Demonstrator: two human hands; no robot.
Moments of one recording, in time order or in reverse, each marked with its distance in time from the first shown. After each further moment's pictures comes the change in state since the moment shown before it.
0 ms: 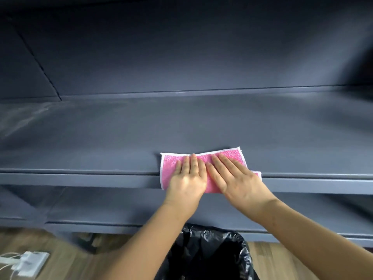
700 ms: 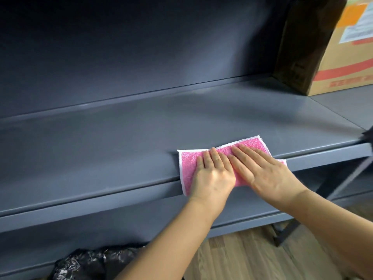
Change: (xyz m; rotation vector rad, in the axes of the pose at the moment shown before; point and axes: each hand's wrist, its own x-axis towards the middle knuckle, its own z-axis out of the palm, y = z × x) left_hand 0.111 0.258 -0.048 -0.103 -0.082 0.144; right_hand -0.196 0.209 -0.049 -0.185 0.034 0.070
